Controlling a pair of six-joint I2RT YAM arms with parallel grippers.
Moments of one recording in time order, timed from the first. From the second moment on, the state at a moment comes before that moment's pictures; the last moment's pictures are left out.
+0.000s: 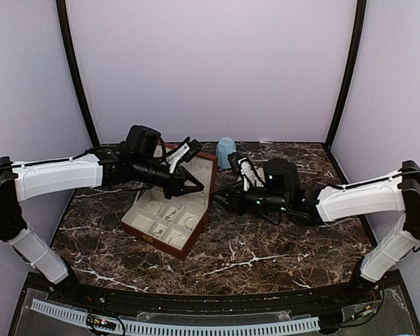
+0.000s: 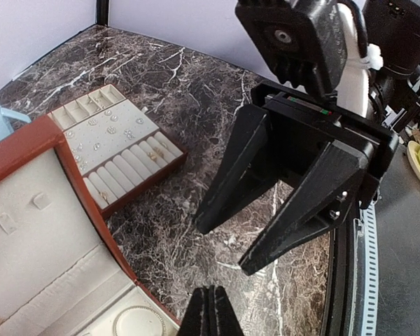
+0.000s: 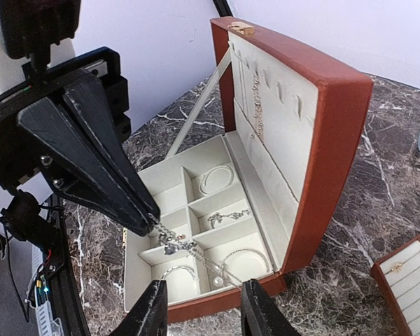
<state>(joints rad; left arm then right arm) -0.72 1.54 1.14 -0.21 0.58 0.09 0.93 1.53 0.82 0.40 -0.19 0.36</state>
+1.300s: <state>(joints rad) -0.72 1.55 1.16 -0.28 0.58 0.09 1.01 1.66 0.89 0.48 -0.04 0.31</state>
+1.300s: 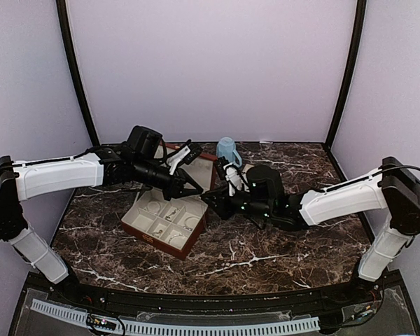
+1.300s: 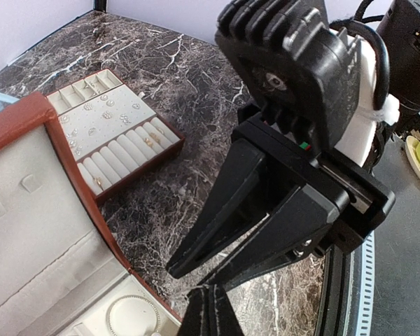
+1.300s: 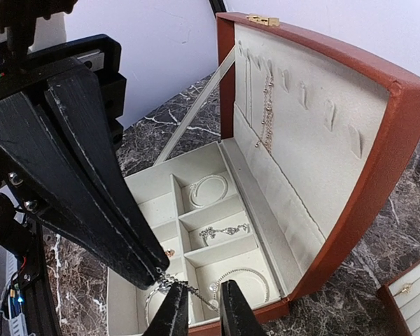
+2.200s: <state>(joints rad) -0.72 1.55 1.16 -0.28 0.58 0.09 1.02 1.78 0.91 0.54 0.06 0.32</state>
